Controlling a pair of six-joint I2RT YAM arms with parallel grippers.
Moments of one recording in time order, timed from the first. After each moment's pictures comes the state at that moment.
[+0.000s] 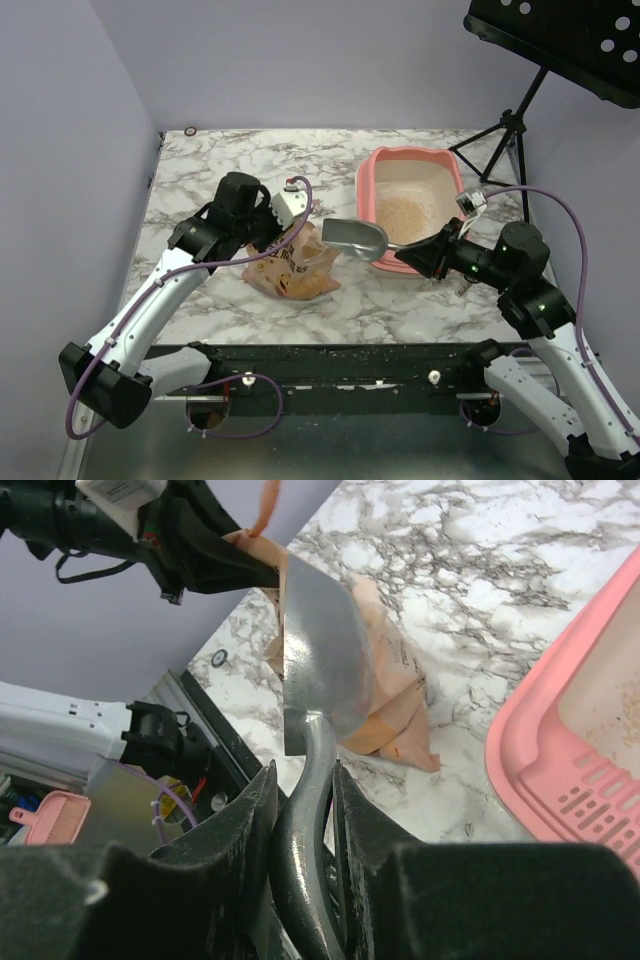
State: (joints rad) left arm -0.51 1.13 1.15 -0.71 0.26 0.49; right arm 0.43 0.63 0.82 -0.35 -0.55 0.44
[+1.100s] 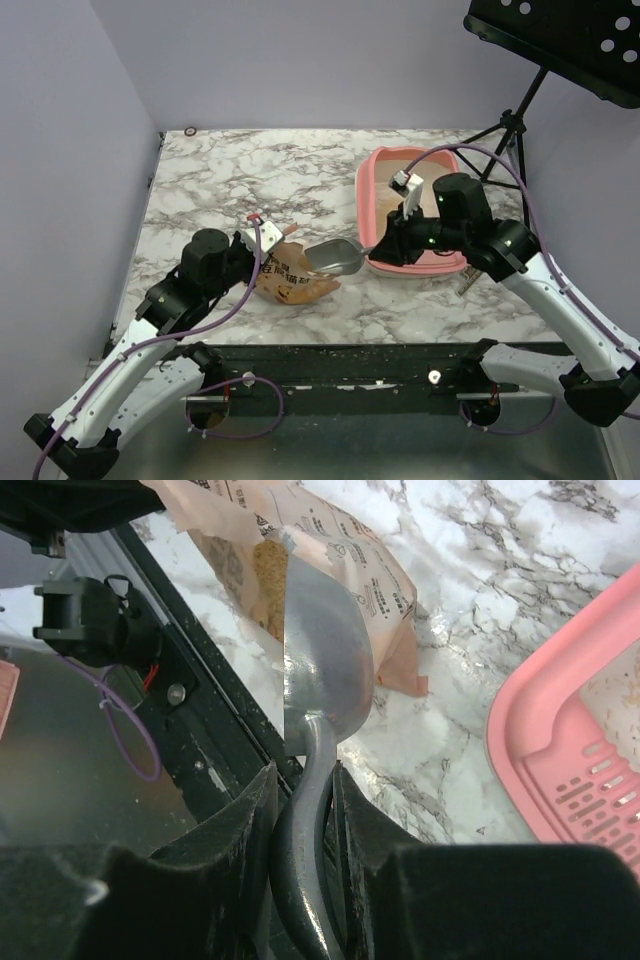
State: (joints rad) left arm -0.61 0.67 0.80 -0.53 0.10 0.25; right arm 0.64 1.07 1.24 -0.75 -0.44 0.17
